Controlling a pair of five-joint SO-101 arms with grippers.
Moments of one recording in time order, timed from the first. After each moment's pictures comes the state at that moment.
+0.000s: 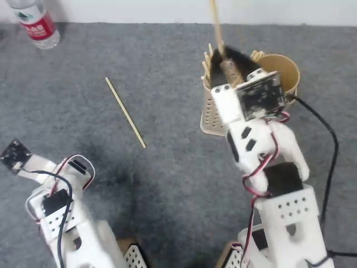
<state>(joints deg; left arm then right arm) -38.5 -60.6 81.5 44.6 9.6 -19.0 -51.1 36.6 19.8 13.6</state>
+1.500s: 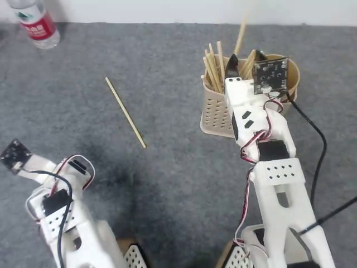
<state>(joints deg) -38.5 -60.6 81.5 44.6 9.6 -12.0 -36.2 47.3 5.0 2.2</state>
